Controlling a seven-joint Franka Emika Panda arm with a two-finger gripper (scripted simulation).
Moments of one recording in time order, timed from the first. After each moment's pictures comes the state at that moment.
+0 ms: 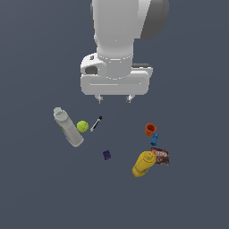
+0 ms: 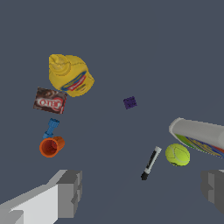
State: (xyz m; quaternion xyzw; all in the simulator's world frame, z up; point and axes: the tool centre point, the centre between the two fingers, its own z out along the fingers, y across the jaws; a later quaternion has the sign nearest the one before) arm 0.013 0.001 0.321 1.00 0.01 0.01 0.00
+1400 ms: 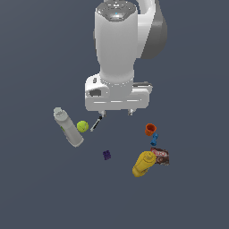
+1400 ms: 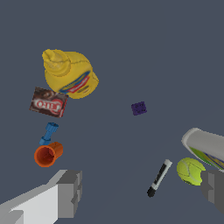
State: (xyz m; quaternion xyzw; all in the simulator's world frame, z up) arm 0.037 0.010 0.277 1.00 0.03 0.01 -0.01
